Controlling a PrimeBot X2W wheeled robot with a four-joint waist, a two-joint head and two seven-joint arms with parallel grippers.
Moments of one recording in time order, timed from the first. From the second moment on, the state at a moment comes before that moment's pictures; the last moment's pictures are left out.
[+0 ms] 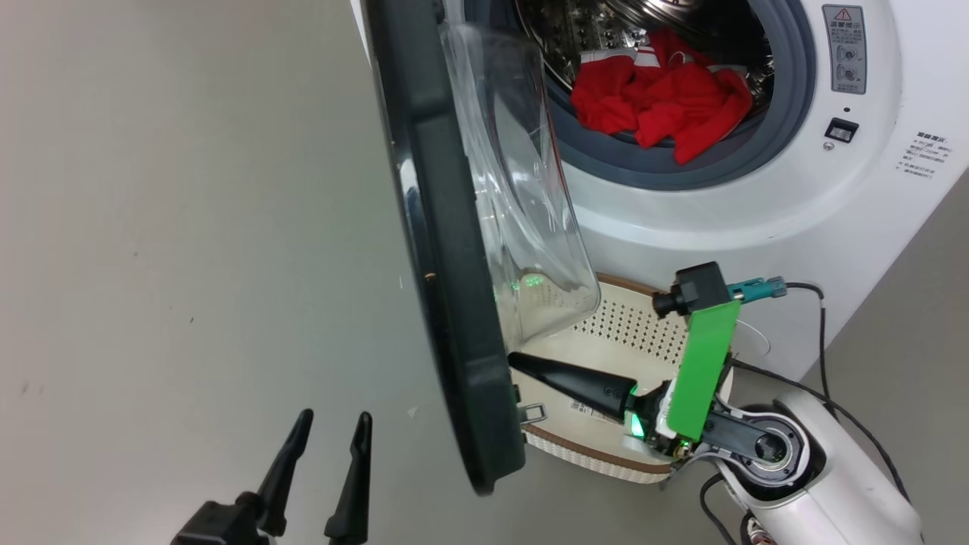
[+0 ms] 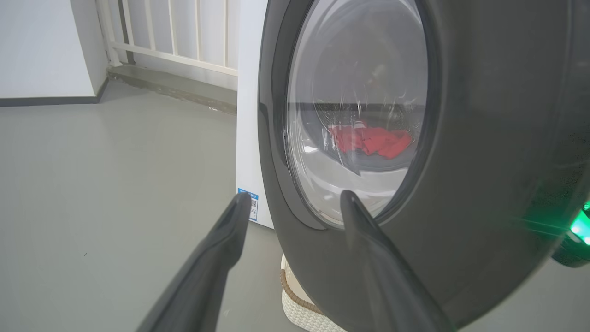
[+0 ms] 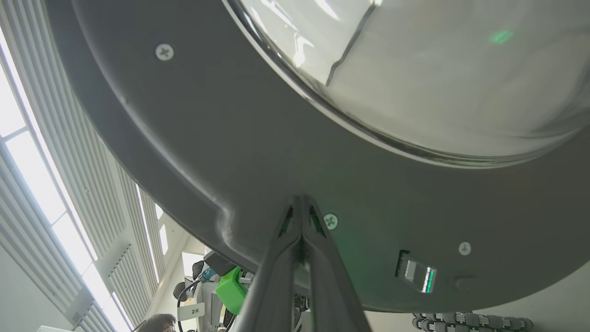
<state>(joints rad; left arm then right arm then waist) -0.01 0.04 -0.17 0.13 -0.32 -0.07 -0.25 -0.40 -0.13 0.39 0.21 1.66 0.13 0.68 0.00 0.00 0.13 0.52</state>
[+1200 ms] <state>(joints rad) 0.02 0.04 -0.14 0.10 -0.34 -0.02 -0.25 -0.43 -0.08 0.42 0.26 1.59 0.13 0.64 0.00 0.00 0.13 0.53</state>
